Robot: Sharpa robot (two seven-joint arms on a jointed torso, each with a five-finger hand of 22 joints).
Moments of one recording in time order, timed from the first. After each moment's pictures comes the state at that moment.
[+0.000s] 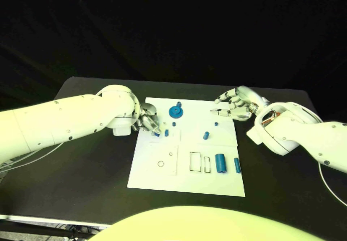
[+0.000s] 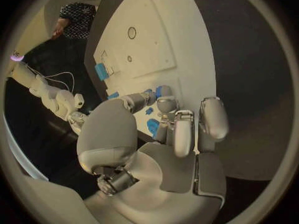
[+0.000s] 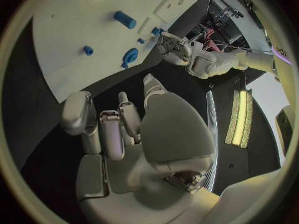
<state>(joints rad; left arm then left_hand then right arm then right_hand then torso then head) 1.25 -0.76 -0.08 1.45 -1.11 0.30 -0.50 1.03 -0.18 0.83 0.09 0.26 0.92 0.04 0.75 0.69 1.29 -0.03 1.11 0.83 1.47 -0.07 1.56 1.31 0.10 1.34 0.03 1.37 1.21 1.21 -0.87 -0.11 1.62 -1.07 -0.48 -0.15 1.34 -0.11 0.03 0.29 0.21 0.85 0.17 0.19 0.34 1.37 0.08 1.29 1.31 1.46 0.01 1.49 1.31 0.08 1.37 0.11 1.10 1.29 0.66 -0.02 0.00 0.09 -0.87</state>
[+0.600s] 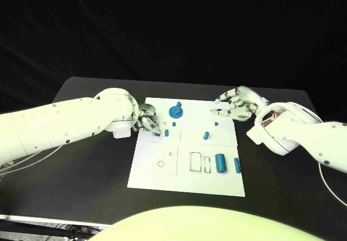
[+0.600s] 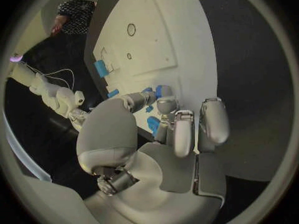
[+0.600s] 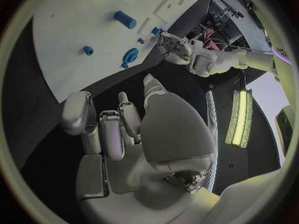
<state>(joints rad) 1.24 -0.78 -0.08 1.47 -1.12 0.22 -0.50 1.04 -0.19 0.83 0.09 0.28 0.92 0.04 0.74 0.69 1.30 -0.03 1.12 0.84 1.47 -0.07 1.56 1.31 0.08 1.36 0.04 1.38 1.24 1.21 -0.87 -0.11 1.61 -1.07 -0.48 -0.14 1.34 -0.11 0.03 0.29 0.21 0.85 0.17 0.19 0.34 1.37 0.08 1.29 1.31 1.46 0.01 1.49 1.31 0.08 1.37 0.11 1.10 1.29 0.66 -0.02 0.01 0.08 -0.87</state>
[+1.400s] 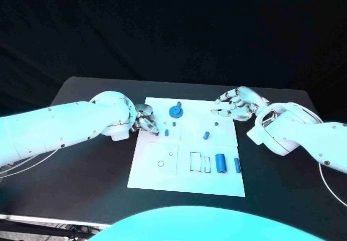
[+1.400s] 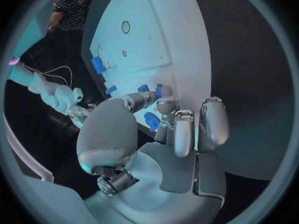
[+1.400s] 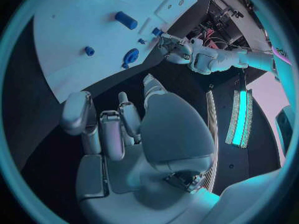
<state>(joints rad) 1.23 -0.81 -0.08 1.50 -1.13 0.15 -0.49 1.04 -0.19 0.83 0.09 0.28 0.92 0.04 0.74 0.69 1.31 -0.03 1.12 0.85 1.47 -0.07 1.56 1.31 0.08 1.37 0.04 1.39 1.25 1.21 -0.87 -0.11 1.61 -1.07 -0.48 -0.14 1.34 -0.11 0.03 0.29 0.21 0.85 0.17 0.19 0.34 1.37 0.08 1.29 1.31 1.47 0.01 1.49 1.31 0.08 1.37 0.11 1.10 1.29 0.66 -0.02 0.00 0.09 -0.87</state>
